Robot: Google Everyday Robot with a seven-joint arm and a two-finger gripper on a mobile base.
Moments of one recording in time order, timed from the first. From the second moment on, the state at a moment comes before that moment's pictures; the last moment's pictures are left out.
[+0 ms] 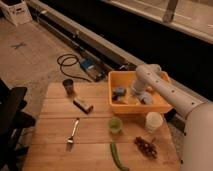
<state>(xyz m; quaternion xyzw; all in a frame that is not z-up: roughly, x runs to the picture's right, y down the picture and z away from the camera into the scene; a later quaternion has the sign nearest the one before) 0.165 0.078 0.908 -0.32 -0.09 0.13 0.93</state>
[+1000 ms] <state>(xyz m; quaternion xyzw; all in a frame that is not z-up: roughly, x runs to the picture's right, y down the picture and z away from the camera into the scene) 0.151 0.106 0.929 -0.36 -0.11 0.14 0.91</state>
